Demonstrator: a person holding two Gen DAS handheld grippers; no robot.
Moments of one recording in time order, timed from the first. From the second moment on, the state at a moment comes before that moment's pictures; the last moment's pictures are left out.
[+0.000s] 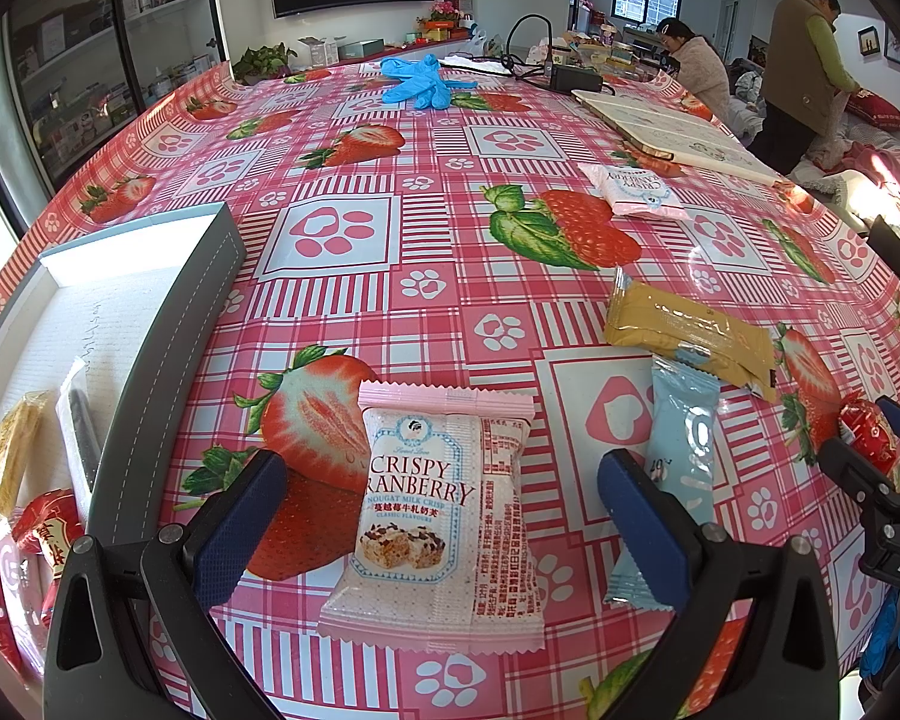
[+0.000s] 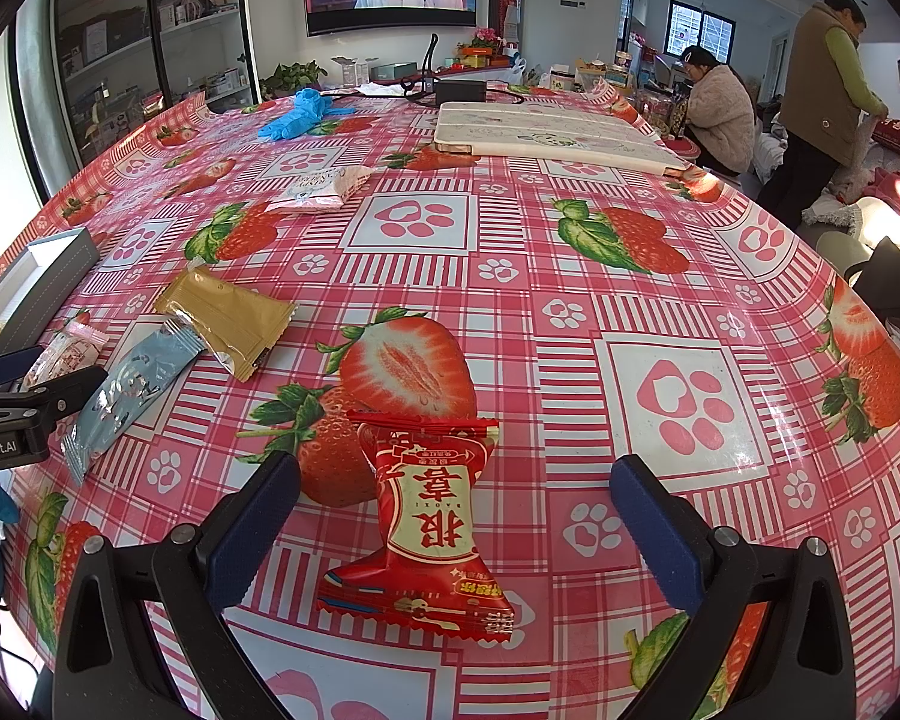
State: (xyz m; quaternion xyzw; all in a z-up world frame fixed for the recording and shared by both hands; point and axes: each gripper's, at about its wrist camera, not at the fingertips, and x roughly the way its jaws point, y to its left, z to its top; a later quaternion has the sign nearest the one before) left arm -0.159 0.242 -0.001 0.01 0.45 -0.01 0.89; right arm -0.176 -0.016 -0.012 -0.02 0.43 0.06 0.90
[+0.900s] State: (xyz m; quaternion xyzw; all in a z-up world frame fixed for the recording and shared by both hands) left arm -0.157 0.241 0.001 0.01 0.47 -0.01 0.88; right arm -0.143 -0.012 -0.006 -0.03 0.52 0.07 0.85
